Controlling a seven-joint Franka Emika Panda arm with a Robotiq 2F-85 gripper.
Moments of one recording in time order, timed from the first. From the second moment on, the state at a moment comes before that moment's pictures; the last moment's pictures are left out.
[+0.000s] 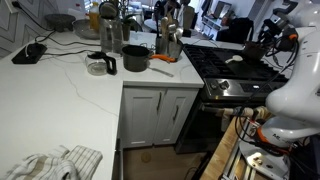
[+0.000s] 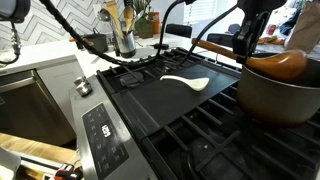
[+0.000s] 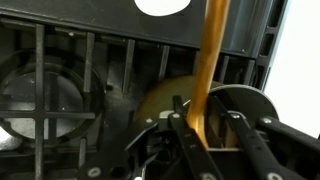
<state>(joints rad) -1.10 0.76 -0.38 -0.88 0.55 1.76 0.68</state>
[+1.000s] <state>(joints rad) -1.16 0.77 -0.28 -0.71 0.47 1.59 0.69</state>
